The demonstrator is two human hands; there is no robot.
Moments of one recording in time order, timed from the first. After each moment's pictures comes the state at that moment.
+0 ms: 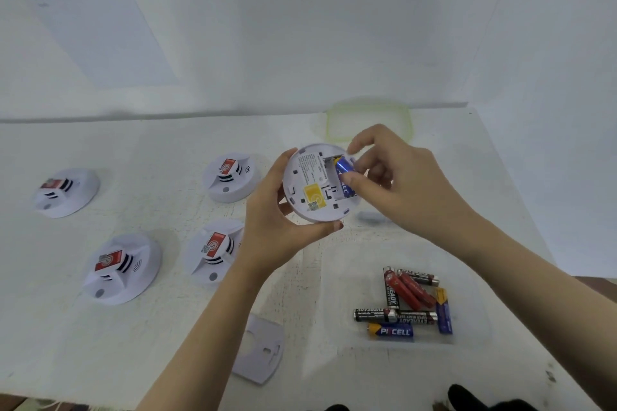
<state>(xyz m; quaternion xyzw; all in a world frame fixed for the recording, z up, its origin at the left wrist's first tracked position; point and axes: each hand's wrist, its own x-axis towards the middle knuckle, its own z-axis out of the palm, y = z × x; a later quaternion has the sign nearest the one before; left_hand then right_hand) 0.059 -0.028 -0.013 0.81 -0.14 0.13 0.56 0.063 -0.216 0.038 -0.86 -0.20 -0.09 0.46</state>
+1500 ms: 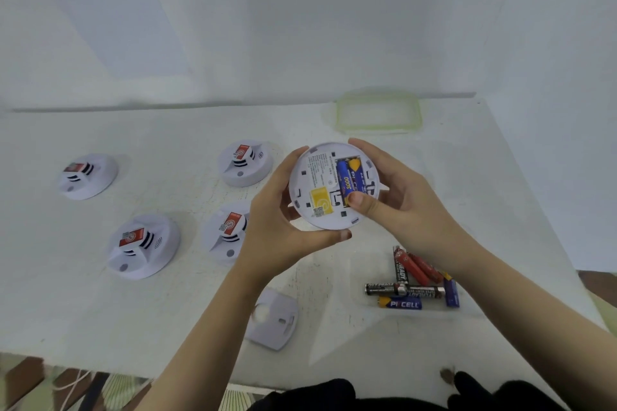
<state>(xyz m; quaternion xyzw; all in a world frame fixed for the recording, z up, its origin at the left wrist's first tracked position) 0.021 -0.013 -0.005 0.77 -0.17 0.10 0.60 0.022 -0.196 0.015 -0.69 -0.16 0.04 0.70</state>
